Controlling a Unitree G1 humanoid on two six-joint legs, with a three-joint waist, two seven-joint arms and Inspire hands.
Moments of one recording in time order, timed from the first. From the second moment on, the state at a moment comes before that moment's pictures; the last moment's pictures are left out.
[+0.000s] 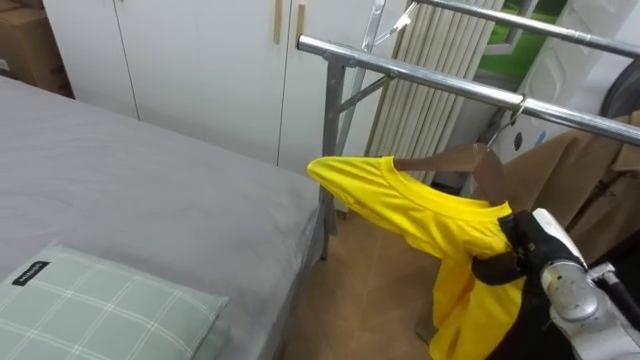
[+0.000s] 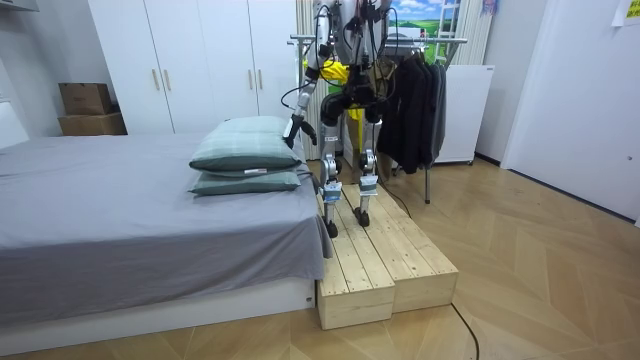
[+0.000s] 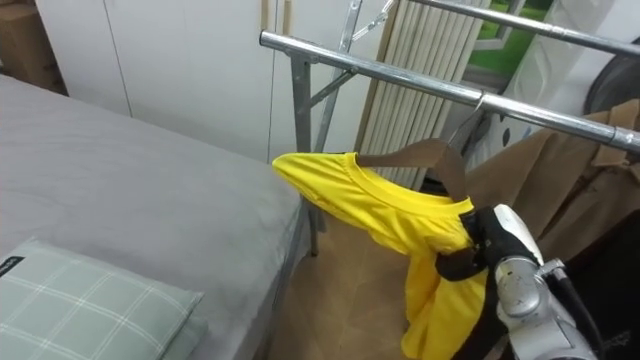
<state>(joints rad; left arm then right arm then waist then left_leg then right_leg) 0.23 0.31 0.15 1.00 0.47 0.26 0.06 -0.54 -0.43 0.10 0.97 -0.36 0.00 -0.05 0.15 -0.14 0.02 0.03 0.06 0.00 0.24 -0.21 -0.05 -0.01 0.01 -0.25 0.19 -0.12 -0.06</state>
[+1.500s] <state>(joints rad) 0.23 0.30 0.14 0.95 0.47 0.26 0.06 -0.52 -0.43 0.13 0.97 -0.48 0.00 -0.07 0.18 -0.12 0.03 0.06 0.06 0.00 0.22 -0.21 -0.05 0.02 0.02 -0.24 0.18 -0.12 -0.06</state>
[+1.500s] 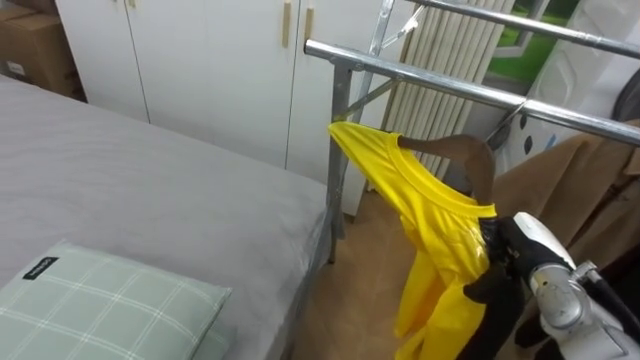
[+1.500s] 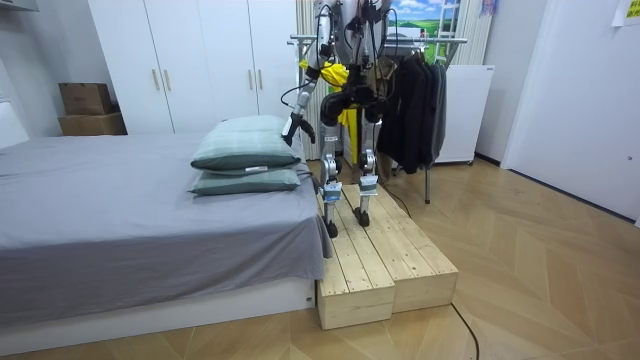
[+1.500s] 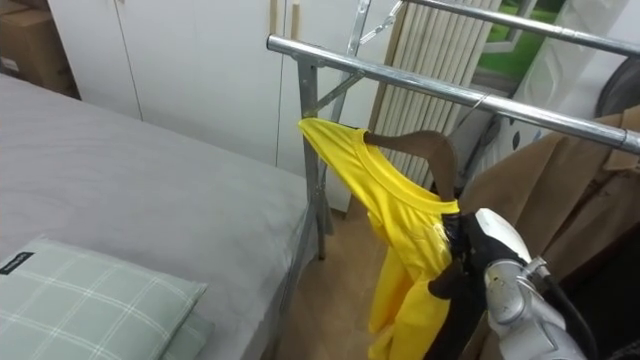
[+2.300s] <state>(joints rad) 0.23 0.29 0.15 0.94 0.46 0.26 0.03 -0.50 -0.48 0.03 0.82 -0.33 0.00 -0.04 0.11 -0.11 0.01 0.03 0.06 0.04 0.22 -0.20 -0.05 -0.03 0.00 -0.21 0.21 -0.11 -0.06</state>
